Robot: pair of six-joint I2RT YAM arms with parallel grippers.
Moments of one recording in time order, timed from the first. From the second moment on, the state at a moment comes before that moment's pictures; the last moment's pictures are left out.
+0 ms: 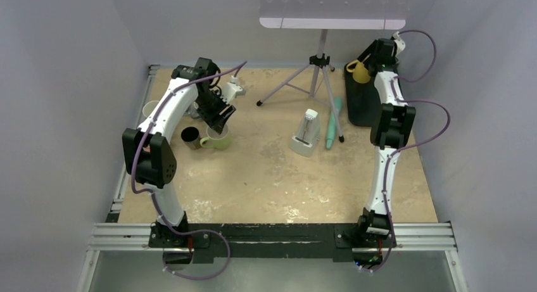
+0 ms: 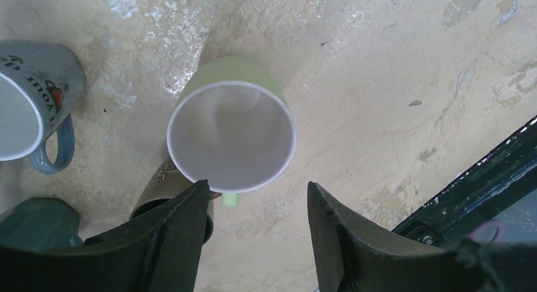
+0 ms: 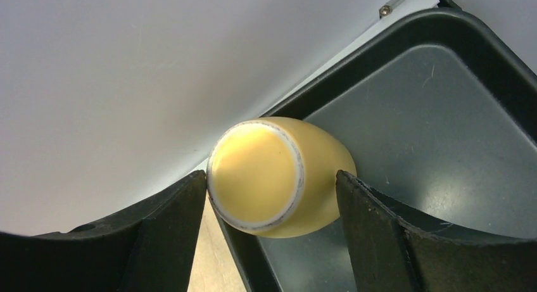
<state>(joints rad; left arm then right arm) -0.25 1.84 1.74 -1.27 0.26 0.60 -0.15 2.57 2.37 -0.25 0.18 0.55</state>
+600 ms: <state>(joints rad) -0.24 1.84 1.75 -1.27 0.27 0.60 -0.29 2.18 1.81 -0.28 0.27 0.28</state>
